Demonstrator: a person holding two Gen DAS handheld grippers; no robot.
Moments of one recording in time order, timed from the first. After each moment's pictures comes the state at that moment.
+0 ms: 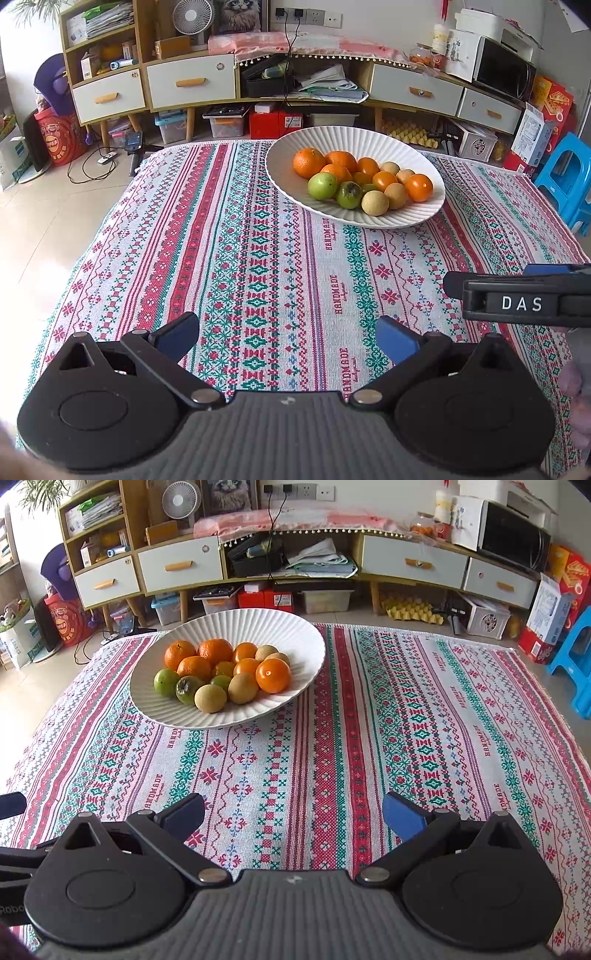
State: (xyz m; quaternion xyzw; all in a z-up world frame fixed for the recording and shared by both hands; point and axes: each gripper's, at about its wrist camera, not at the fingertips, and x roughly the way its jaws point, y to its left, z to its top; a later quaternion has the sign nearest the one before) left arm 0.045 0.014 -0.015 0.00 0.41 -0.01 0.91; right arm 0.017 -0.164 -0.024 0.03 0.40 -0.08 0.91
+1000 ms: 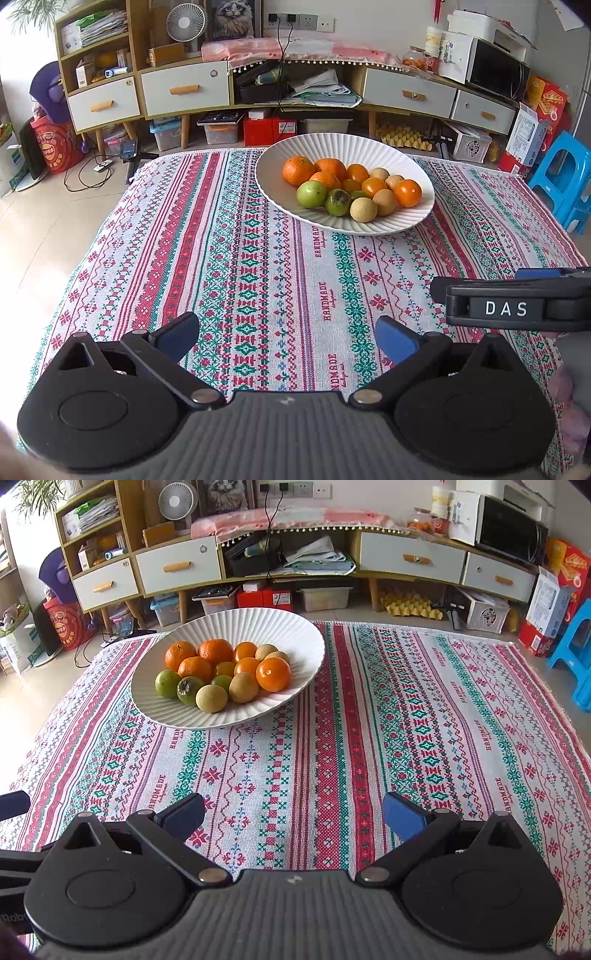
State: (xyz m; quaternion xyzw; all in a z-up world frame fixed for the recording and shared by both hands) left arm 0.045 0.005 -0.010 0.00 0.40 -0.02 0.92; right arm 0.017 -0.164 -0.023 0.04 0.40 -0.08 0.91
